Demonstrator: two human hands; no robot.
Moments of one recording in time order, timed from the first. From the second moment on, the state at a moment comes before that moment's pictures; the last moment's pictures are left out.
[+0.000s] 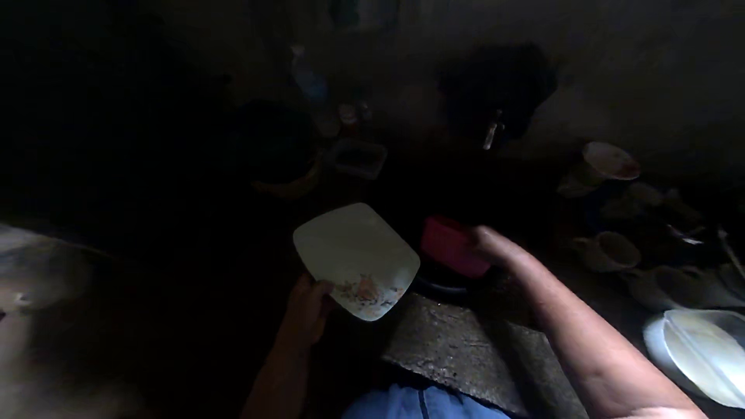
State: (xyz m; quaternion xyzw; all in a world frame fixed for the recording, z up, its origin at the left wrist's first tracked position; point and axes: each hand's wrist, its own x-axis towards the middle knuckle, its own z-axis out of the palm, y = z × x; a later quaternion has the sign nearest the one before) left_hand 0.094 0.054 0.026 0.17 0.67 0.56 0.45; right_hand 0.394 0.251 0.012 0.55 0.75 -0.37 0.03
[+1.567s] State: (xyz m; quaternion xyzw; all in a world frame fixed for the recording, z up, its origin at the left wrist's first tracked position) left_hand 0.219 0.232 -0.033 0.56 0.70 -0.10 0.43; right_hand 0.452 0.160 0.038 0.51 0.49 -0.41 -0.57
